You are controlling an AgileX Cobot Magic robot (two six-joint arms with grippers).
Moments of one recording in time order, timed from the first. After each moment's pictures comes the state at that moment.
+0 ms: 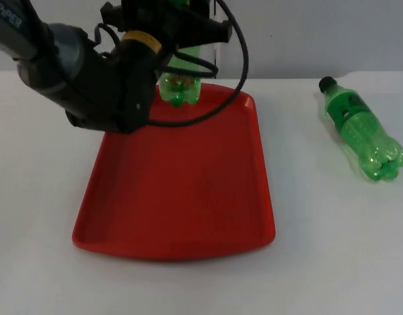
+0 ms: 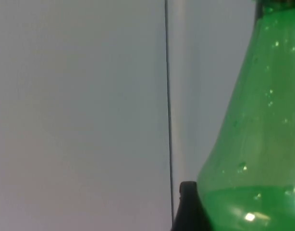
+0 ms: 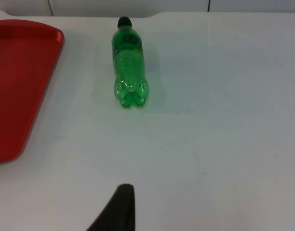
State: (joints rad) right arm 0.07 0.00 -0.52 -0.02 1.08 0.01; left arm -0.47 2.27 -1.26 -0.18 -1.11 0.13
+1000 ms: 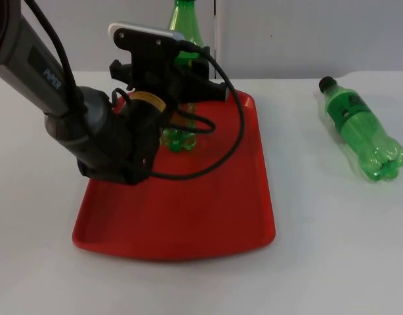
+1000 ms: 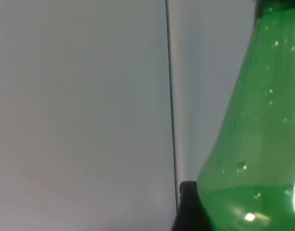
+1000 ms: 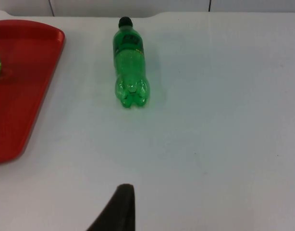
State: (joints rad) right arm 0.07 0.00 -0.52 -0.02 1.08 0.01; left arm -0.47 2.44 -1.26 -0.17 -1.21 0.12
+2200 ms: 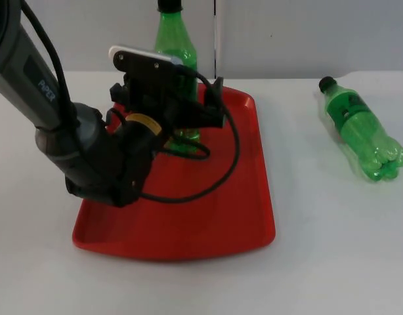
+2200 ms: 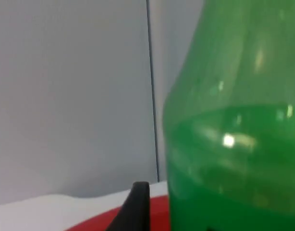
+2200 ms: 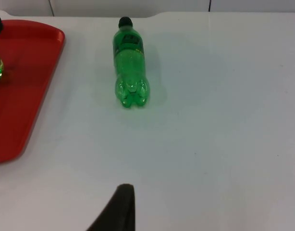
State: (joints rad) right arm 0.07 0.00 -0.52 -0.02 1.08 0.01; left arm -0.47 2.44 -1.16 -0.12 -1.21 0.08
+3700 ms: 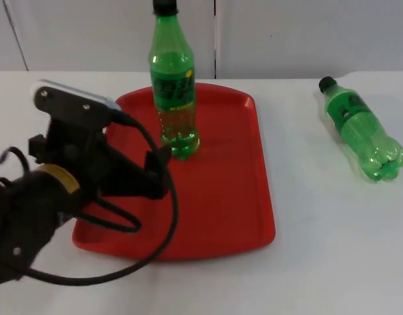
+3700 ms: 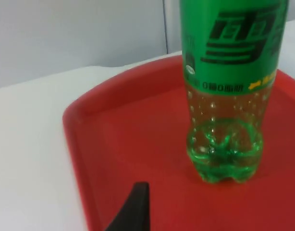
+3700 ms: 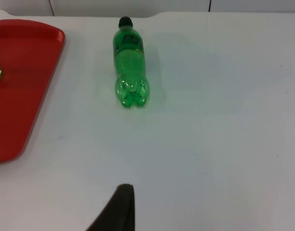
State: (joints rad) right arm 0.07 0.00 -0.52 -0.02 1.08 0.00; left arm -0.48 2.07 -0.50 -0.17 -1.18 0.10
